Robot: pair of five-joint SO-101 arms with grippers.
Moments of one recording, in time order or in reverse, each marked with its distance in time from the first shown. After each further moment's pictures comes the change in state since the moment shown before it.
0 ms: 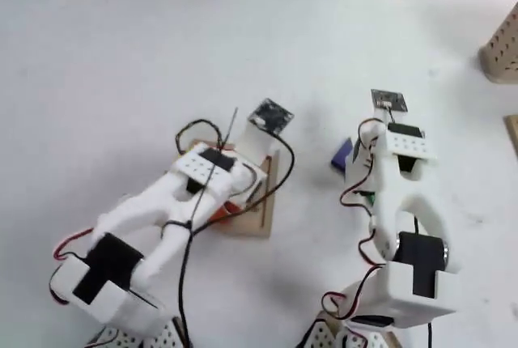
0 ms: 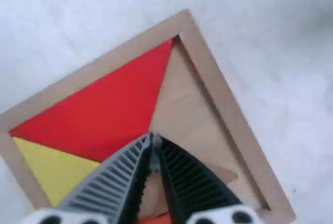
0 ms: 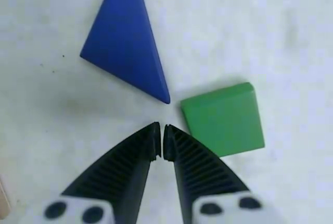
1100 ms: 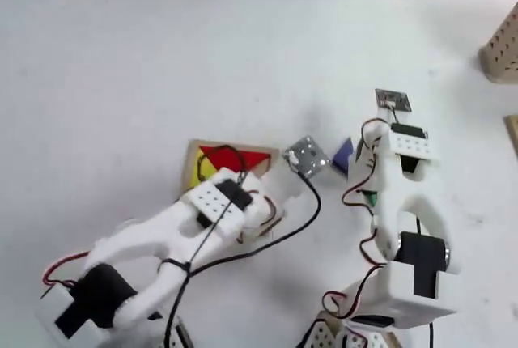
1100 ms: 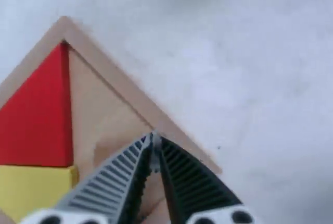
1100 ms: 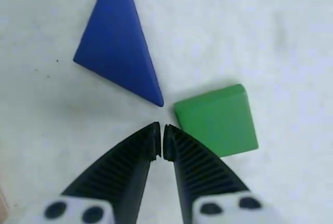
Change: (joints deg) left arm 12.3 -10.7 8.5 0.0 -4.4; right arm 1.0 0.0 0.0 -0.7 0.0
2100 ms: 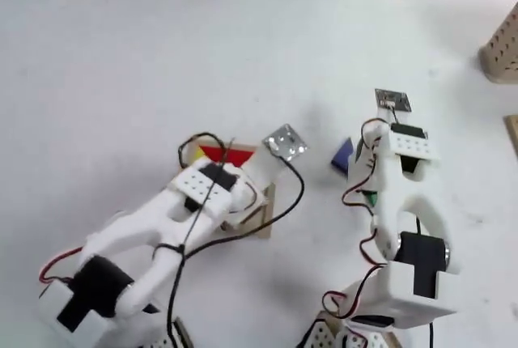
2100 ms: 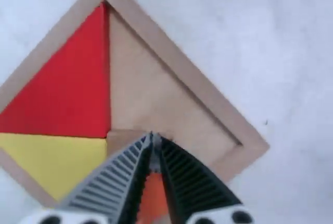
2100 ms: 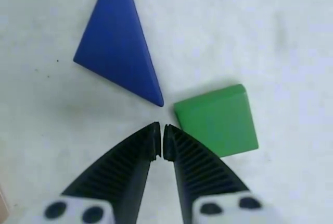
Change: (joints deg) left arm -7.7 1.7 -1.7 5.3 -6.2; right arm 0.0 0.0 0.0 0.0 0.0
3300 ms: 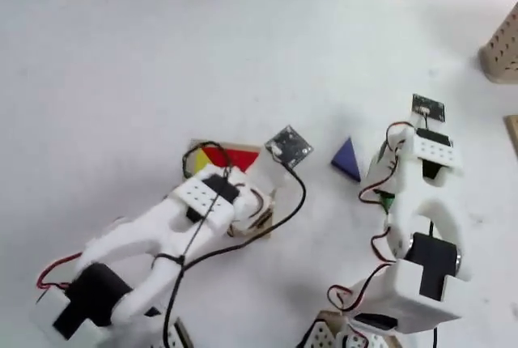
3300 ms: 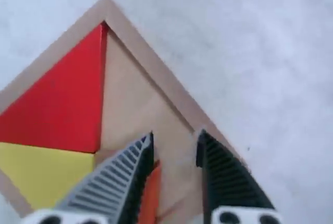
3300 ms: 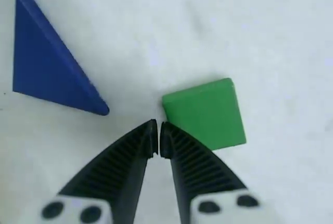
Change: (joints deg) left arm 3.1 -2.2 3.6 -6.8 6.8; right arm 7.4 0.0 -0.1 -1.1 -6.0
